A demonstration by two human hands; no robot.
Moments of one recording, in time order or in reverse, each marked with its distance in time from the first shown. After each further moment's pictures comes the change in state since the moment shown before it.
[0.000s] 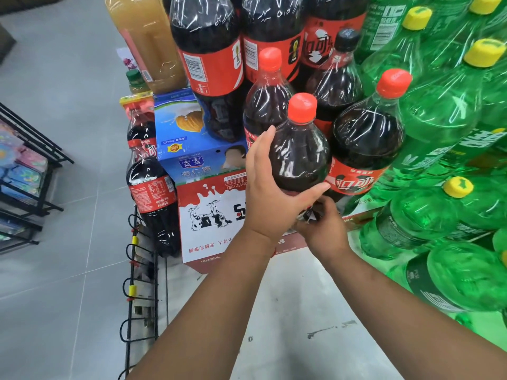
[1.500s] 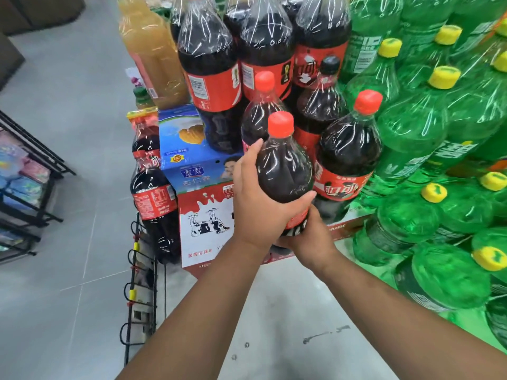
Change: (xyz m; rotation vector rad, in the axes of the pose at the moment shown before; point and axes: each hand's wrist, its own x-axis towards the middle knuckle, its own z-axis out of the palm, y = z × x) left_hand -0.009 0.022 -0.016 0.000 0.064 -0.037; right_hand -0.049 -0.064 -0.018 0.260 -0.340 0.106
